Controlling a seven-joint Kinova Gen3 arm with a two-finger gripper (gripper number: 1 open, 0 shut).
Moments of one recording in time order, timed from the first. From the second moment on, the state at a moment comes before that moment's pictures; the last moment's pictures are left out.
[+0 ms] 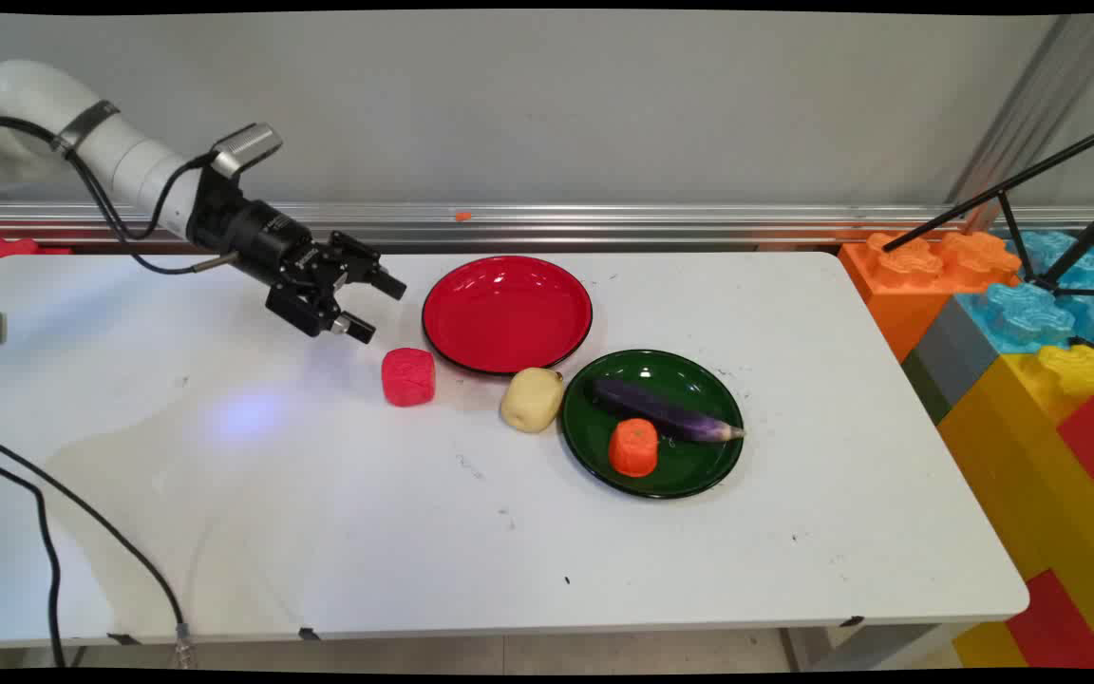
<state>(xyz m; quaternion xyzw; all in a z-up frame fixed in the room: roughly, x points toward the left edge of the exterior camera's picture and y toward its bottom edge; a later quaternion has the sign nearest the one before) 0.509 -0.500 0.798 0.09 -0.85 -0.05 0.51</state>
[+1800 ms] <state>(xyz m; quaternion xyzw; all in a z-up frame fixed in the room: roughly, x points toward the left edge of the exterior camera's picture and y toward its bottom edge) 0.338 -0.570 0.822 0.04 -0.88 -0.04 0.47</state>
